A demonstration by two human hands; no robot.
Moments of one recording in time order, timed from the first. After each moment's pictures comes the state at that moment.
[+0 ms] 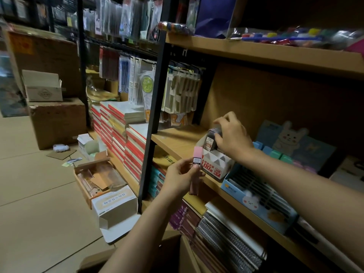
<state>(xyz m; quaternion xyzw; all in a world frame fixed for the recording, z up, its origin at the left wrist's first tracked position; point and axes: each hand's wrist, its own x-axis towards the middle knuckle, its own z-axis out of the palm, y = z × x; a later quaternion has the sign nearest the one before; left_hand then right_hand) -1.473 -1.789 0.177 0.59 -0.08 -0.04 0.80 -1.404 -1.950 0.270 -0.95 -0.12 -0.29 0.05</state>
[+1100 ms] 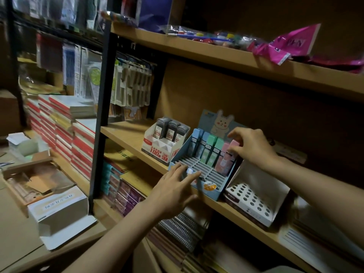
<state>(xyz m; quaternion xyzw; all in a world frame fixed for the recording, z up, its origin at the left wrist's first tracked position) -1.510 -1.873 0.137 0.89 -0.40 0.12 0.20 -1.543 -2.089 0.295 -0.97 0.01 -0.25 0.05</state>
